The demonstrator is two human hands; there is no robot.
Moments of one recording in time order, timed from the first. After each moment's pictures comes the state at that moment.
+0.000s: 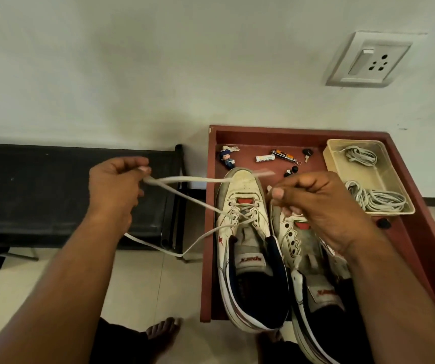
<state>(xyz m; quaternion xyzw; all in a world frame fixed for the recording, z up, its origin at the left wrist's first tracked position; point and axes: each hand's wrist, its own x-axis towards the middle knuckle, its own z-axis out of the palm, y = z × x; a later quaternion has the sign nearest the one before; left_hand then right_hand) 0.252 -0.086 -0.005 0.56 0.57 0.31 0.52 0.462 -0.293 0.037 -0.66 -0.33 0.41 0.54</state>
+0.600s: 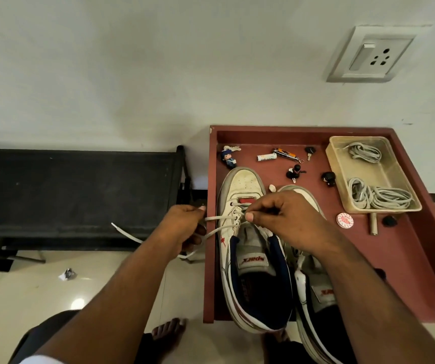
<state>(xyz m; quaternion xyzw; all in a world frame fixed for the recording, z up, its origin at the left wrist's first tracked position) 0.293 -0.142 -0.049 0.54 0.58 -0.03 0.61 0.449 -0.277 -0.007 -0.75 -0.43 0.36 0.35</state>
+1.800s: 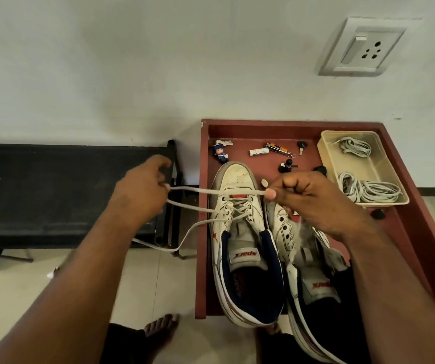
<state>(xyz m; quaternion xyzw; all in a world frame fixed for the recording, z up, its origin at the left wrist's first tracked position) 0.276 -0.101 -0.004 0.79 0.49 0.05 0.37 0.478 -0.295 0.018 -0.71 -0.41 0.40 0.40</state>
